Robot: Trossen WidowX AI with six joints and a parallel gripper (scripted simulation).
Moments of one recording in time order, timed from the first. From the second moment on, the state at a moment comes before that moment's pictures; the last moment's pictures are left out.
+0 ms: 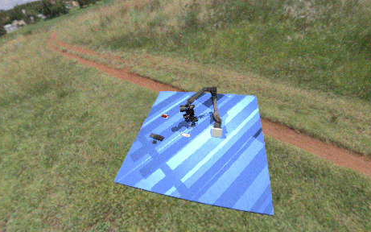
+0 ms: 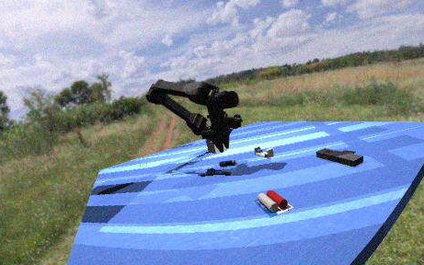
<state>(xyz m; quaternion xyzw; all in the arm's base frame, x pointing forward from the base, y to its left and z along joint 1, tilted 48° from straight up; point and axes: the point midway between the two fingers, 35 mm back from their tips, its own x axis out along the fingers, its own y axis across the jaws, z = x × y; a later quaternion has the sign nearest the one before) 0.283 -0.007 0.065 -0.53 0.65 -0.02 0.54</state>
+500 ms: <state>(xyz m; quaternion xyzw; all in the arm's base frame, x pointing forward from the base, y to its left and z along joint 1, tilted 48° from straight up) 0.285 -0.019 0.053 -0.58 0.66 0.03 0.49</state>
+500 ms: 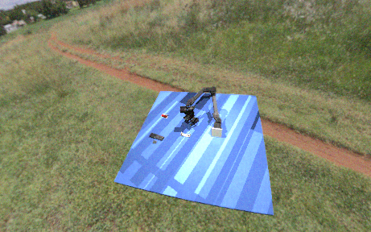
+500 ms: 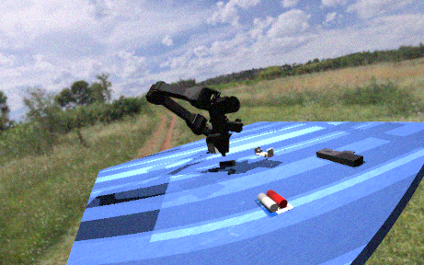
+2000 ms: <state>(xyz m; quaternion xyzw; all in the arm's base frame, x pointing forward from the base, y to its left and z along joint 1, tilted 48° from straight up) 0.284 -0.040 0.035 -0.58 0.66 0.03 0.48</state>
